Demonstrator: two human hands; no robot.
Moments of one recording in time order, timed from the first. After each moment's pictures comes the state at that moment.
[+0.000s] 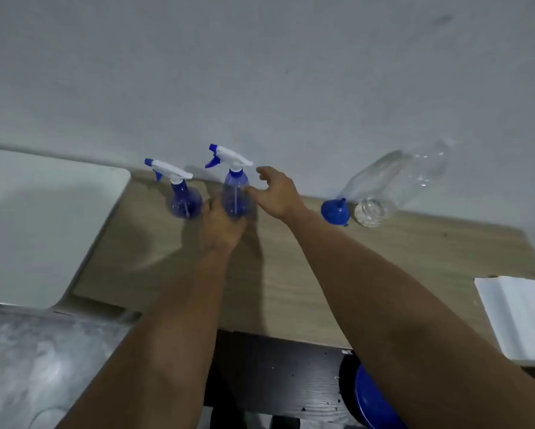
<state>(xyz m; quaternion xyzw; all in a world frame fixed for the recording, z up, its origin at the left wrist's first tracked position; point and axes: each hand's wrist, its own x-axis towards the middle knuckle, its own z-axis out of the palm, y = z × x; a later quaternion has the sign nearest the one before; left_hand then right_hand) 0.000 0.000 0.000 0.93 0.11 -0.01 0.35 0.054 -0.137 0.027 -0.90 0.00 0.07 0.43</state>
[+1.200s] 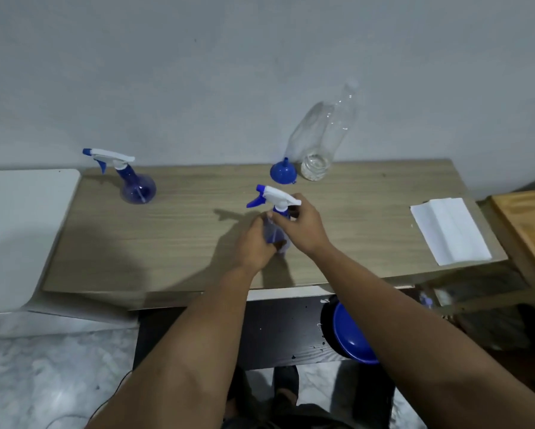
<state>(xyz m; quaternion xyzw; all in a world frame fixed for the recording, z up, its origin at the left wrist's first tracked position) -0.124 -0.137 -0.030 0.87 -0.05 -0.17 0.46 -0.134 -0.275 -0.013 -0.82 0.12 -0.05 0.55</state>
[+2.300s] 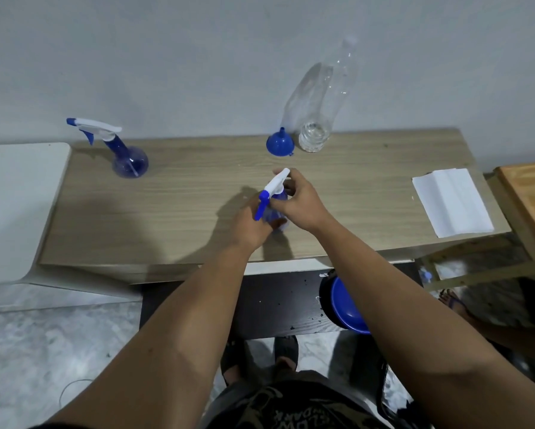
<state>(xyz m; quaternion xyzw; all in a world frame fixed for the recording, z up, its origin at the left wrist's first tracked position) -0.134 -0.138 -0.054 0.84 -0.07 -0.21 0.49 -0.151 -0.283 -0.004 -0.80 0.09 0.02 0.60</state>
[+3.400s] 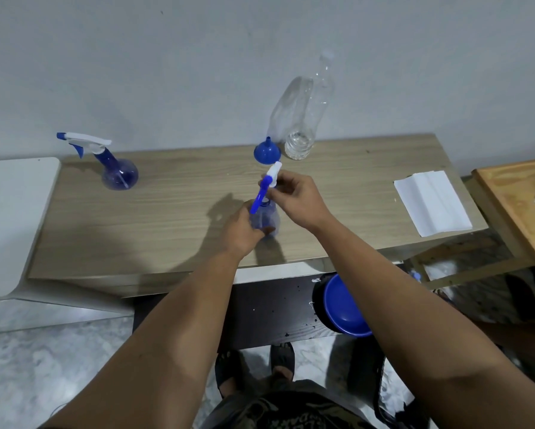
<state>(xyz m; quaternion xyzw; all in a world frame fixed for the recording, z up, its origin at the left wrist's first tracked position) -0.147 -0.138 -0.028 0.85 -0.05 -0.21 0.48 -0.160 -0.295 0.029 -0.78 0.06 -0.04 0.62</state>
